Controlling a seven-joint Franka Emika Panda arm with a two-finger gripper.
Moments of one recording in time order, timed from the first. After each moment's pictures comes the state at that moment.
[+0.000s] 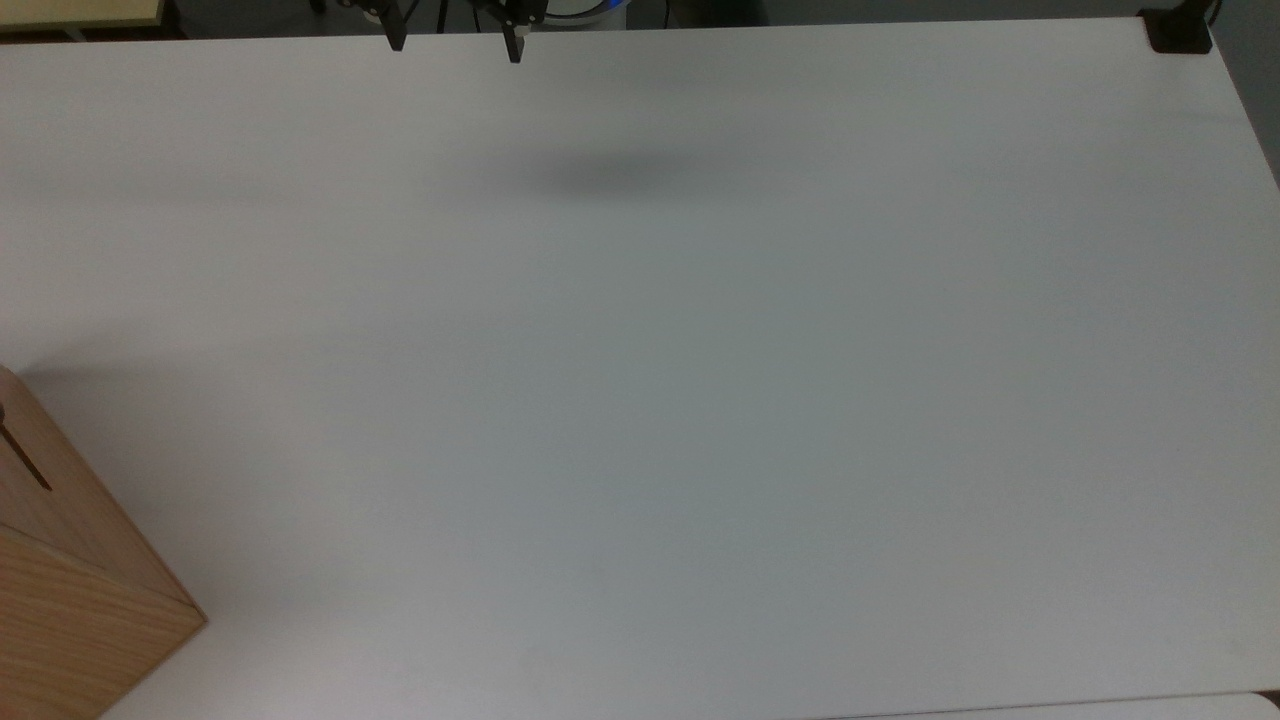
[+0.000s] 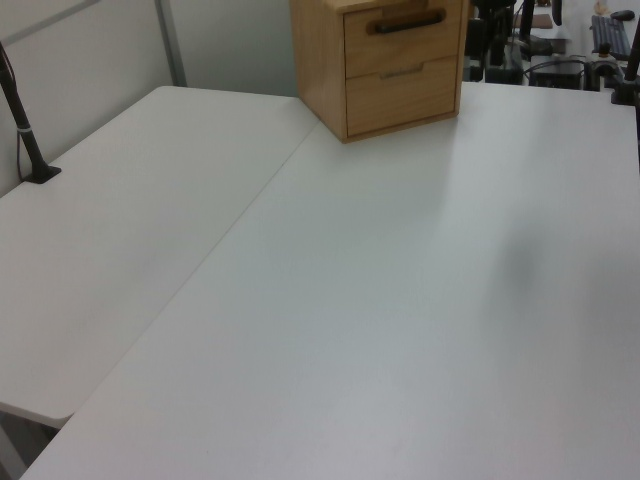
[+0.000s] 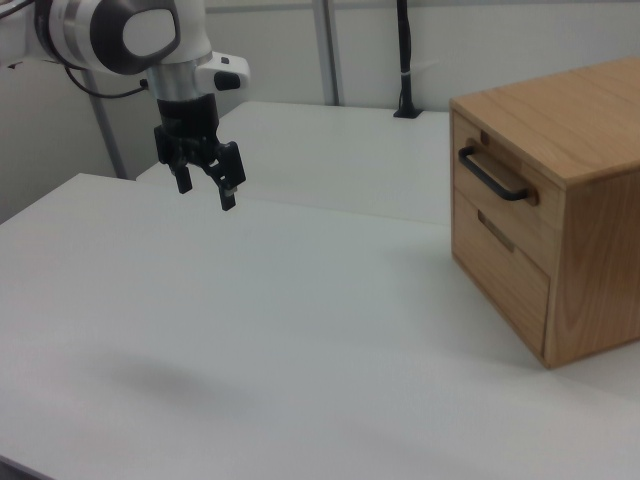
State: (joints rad) arm 0.08 -0.01 -0.15 -1.64 0.04 1.62 0.04
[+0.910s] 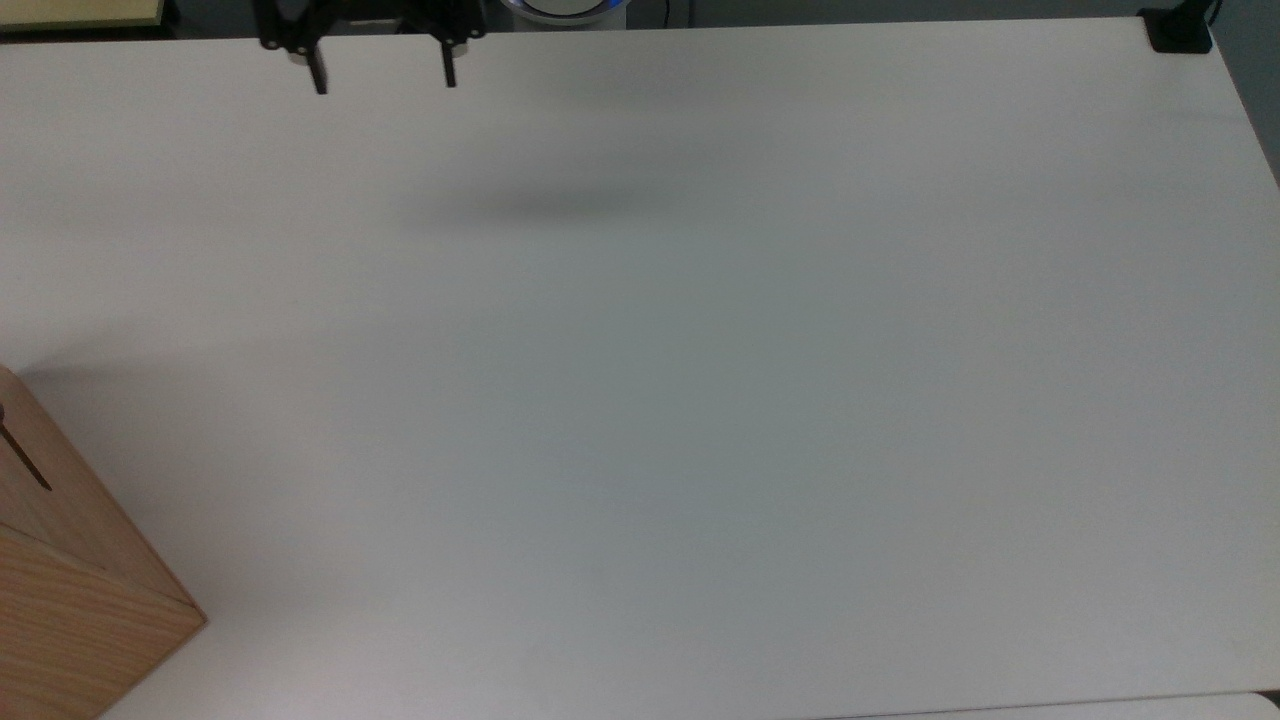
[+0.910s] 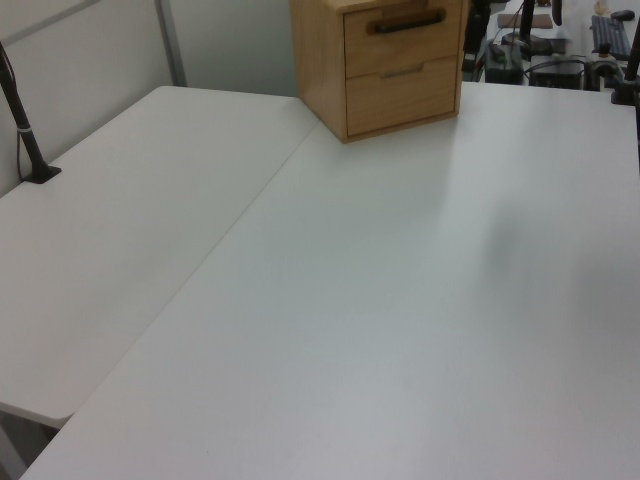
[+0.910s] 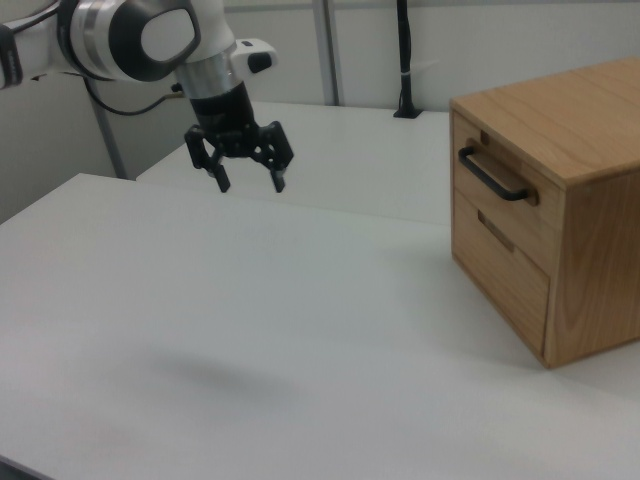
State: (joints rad) arm 0.08 0.01 -0.20 -1.64 -0.04 1.79 -0.30
